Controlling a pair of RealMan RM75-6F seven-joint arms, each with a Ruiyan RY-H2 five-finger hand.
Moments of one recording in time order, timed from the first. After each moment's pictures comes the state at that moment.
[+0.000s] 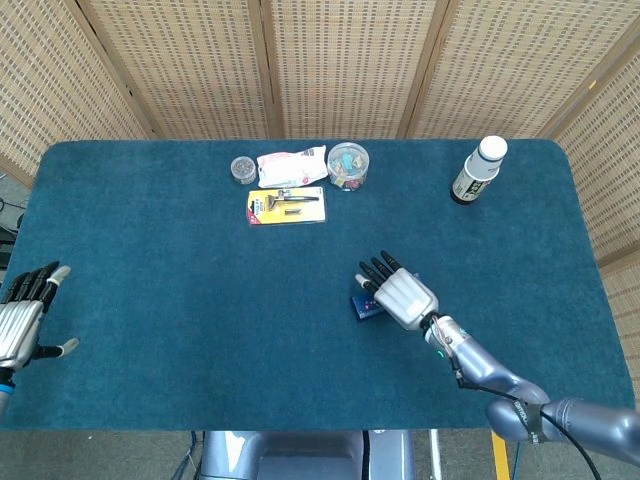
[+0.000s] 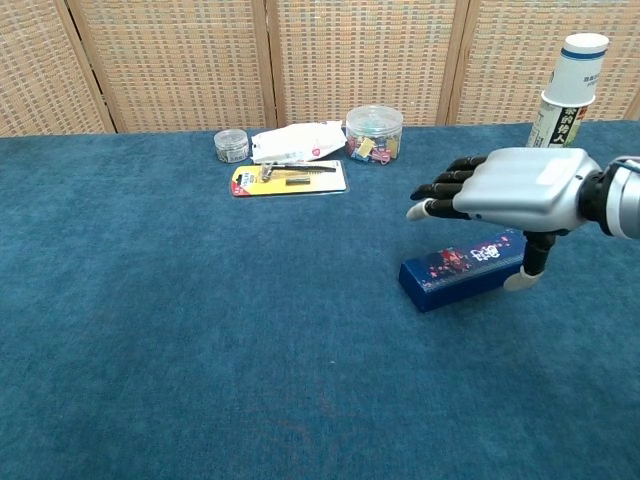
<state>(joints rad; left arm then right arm) -0.21 -1.00 -0.04 -1.74 1.31 1.24 0.07 0.81 -1.35 0.09 -1.58 -1.22 0.75 -0.78</state>
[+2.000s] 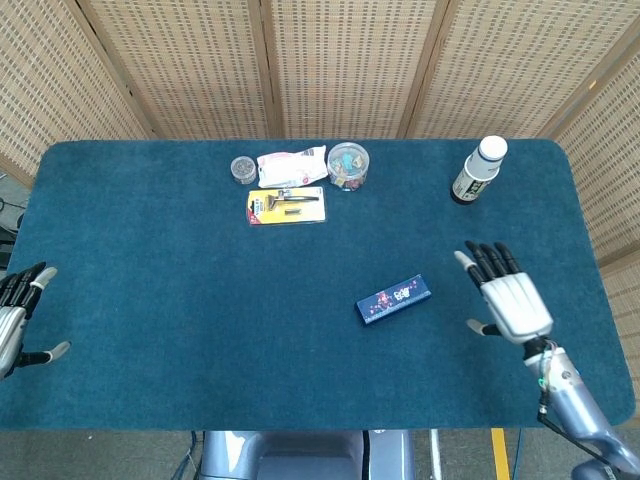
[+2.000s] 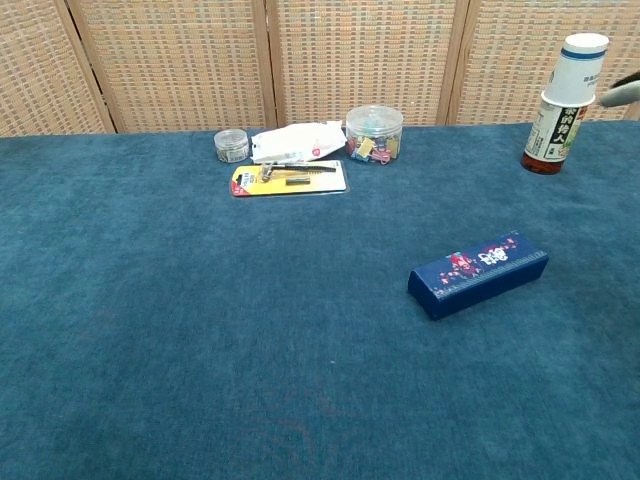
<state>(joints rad) -0.16 -0.96 -0.02 -1.73 1.42 1.34 -0.06 0.46 -1.11 -0.03 -1.67 -1.40 1.32 -0.19</state>
